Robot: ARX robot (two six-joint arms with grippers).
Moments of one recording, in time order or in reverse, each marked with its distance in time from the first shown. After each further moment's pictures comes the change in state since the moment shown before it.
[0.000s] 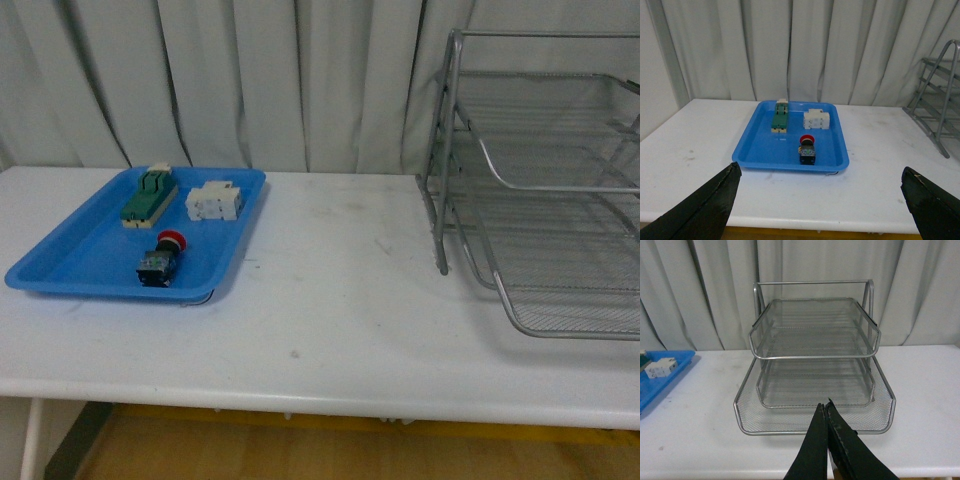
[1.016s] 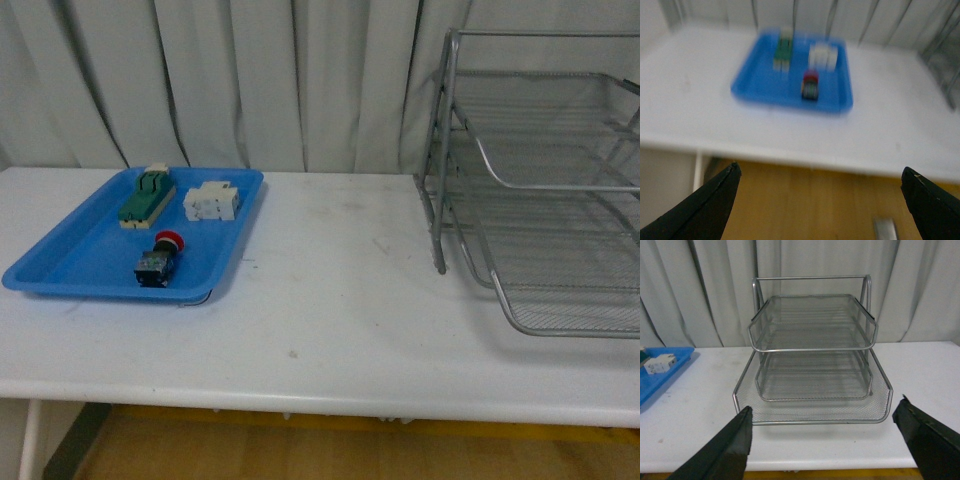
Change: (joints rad) left arm -0.020 0.108 0.090 -0.240 -0.031 -0.076; right arm 0.000 -0.195 -0.041 -0.150 0.001 -0.001
